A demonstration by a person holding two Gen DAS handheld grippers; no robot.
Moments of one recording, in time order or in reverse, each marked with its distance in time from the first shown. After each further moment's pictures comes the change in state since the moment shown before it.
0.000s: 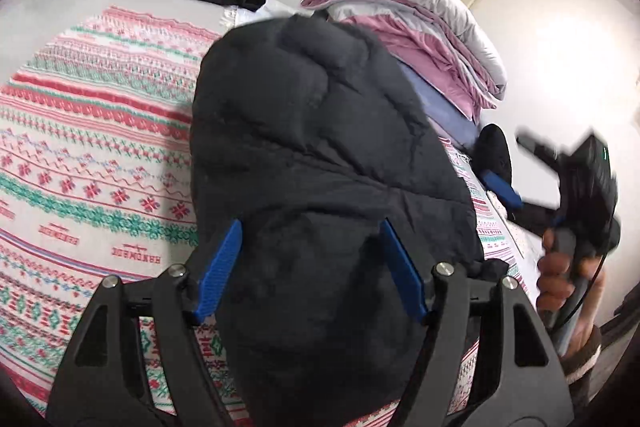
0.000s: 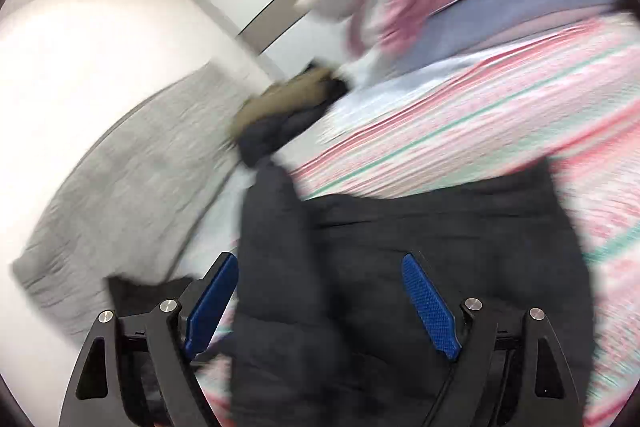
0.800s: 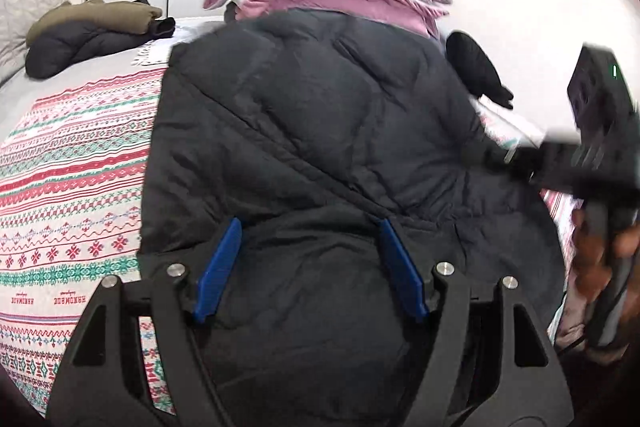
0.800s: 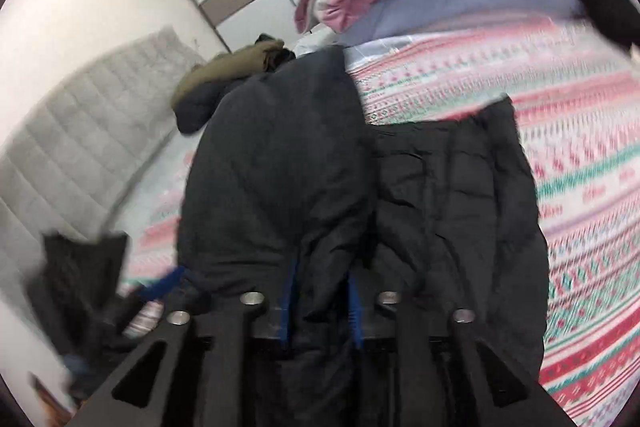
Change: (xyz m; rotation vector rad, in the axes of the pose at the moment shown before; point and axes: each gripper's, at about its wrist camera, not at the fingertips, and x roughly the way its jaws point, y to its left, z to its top) left arm 0.049 -0.106 -0.046 0.430 0.046 0.037; right arm -0.040 -0.047 -0.062 -0.010 -0.001 -0.250
